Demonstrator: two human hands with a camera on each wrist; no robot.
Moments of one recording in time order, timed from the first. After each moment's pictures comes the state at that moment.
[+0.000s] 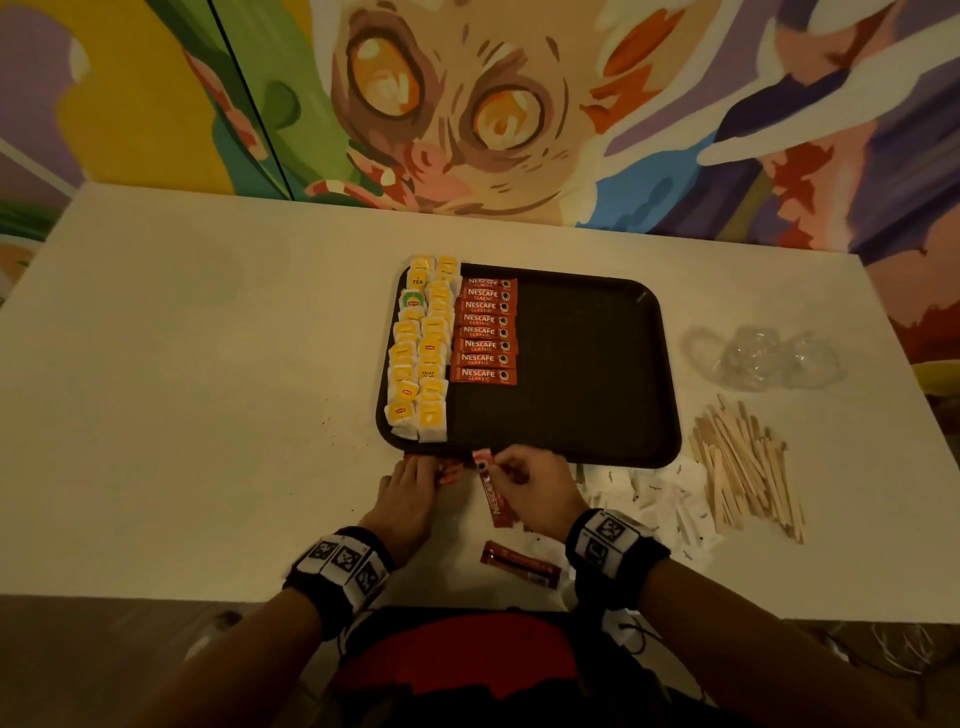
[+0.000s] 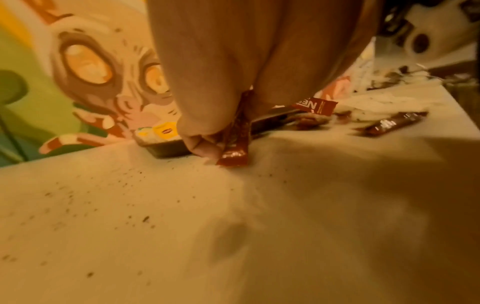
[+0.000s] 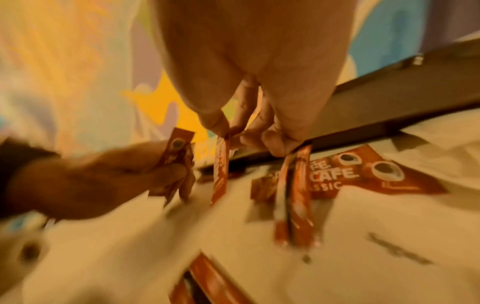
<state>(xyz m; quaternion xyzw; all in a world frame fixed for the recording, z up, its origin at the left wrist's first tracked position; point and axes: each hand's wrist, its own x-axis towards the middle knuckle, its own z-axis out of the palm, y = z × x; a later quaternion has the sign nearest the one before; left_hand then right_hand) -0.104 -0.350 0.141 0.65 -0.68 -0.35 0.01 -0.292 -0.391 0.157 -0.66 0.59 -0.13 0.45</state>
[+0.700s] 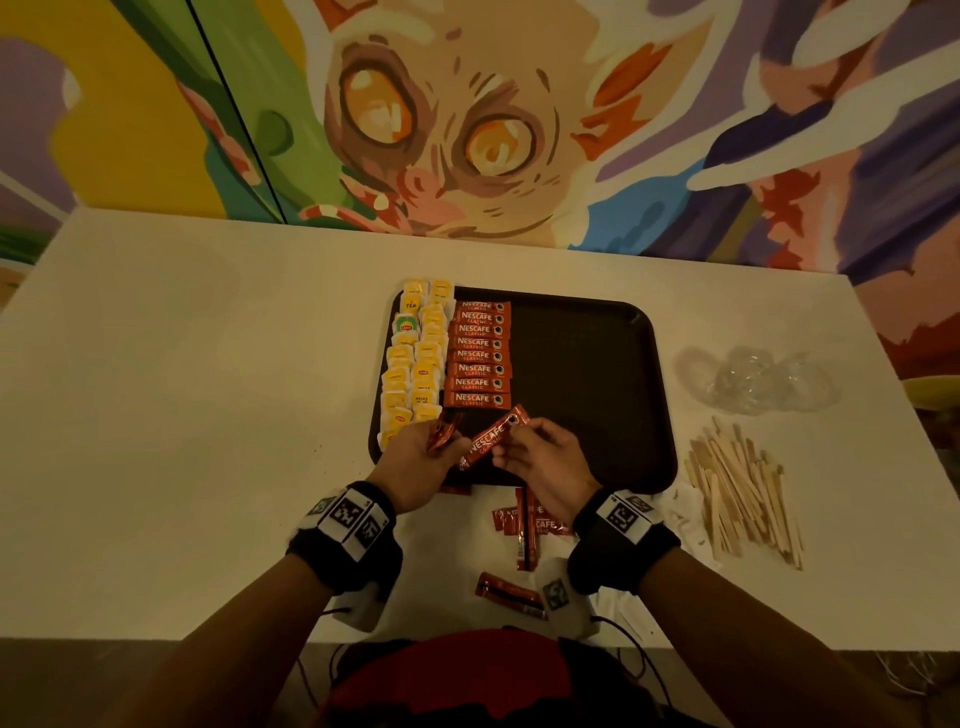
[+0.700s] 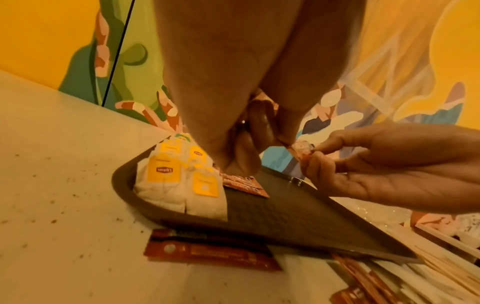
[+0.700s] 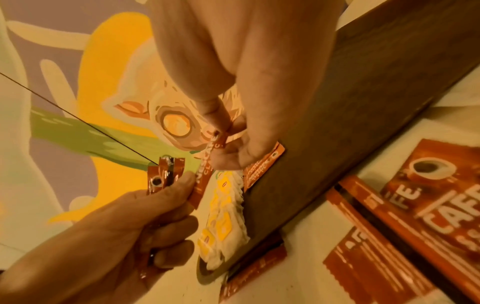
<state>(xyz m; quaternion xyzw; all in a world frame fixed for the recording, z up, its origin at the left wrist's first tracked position) -0.108 -0.420 0.185 0.63 -0.53 -0.51 0.26 -0.290 -0.442 0.184 -0.25 0.55 -0.37 0.71</state>
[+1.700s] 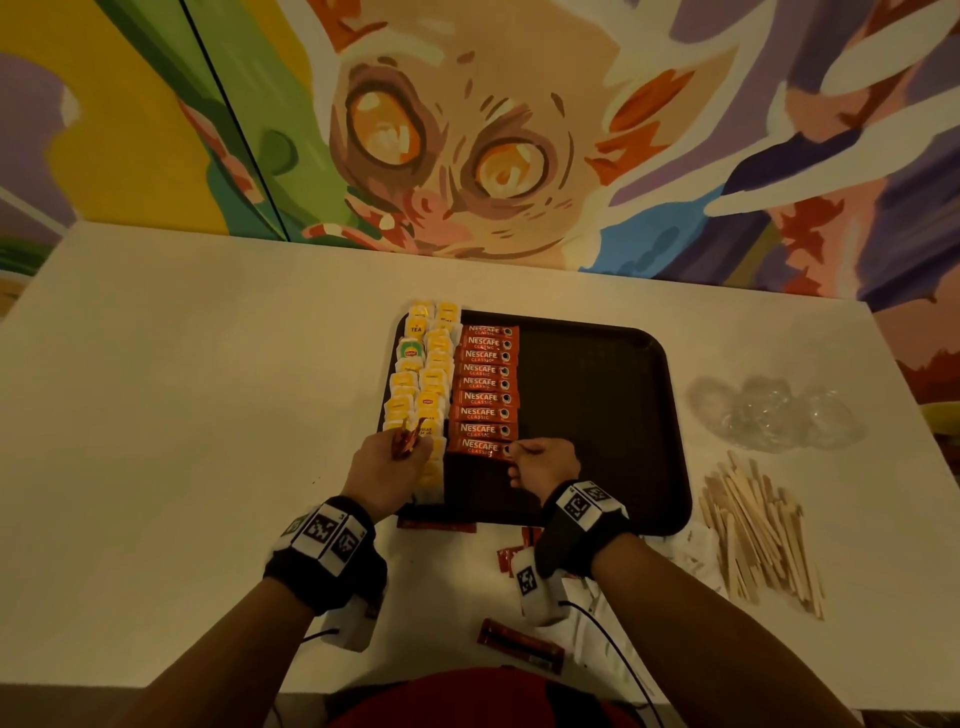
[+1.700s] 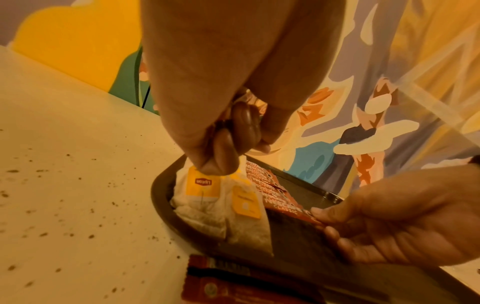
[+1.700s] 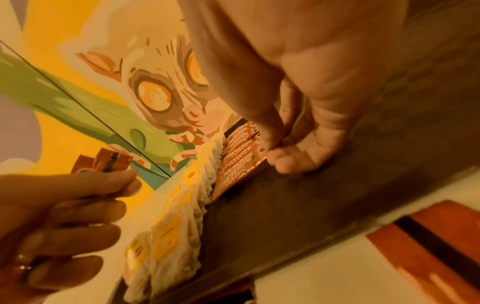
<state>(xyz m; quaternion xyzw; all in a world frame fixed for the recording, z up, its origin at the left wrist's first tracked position) -0.076 -0.456 0.160 0.74 -0.42 -0.45 0.26 -0.274 -0.502 0.129 -0.35 0.77 -0.21 0.49</state>
